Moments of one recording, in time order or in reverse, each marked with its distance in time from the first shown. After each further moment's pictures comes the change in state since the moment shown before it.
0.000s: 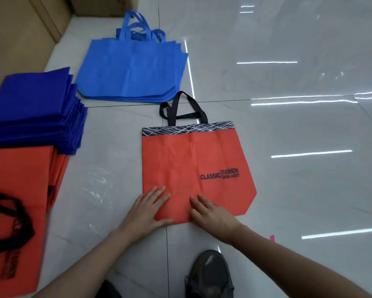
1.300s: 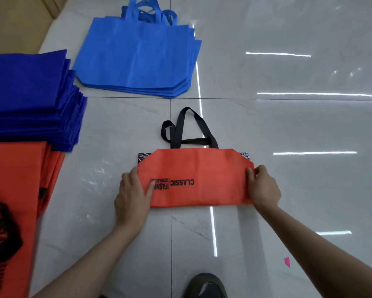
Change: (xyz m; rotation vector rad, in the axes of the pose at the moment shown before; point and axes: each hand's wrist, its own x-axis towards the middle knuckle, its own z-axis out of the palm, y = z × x) left_hand 0.037 -0.010 -0.027 -0.188 0.536 -0.631; right_hand 0.033 0.106 -0.009 0.418 0.023 1.417
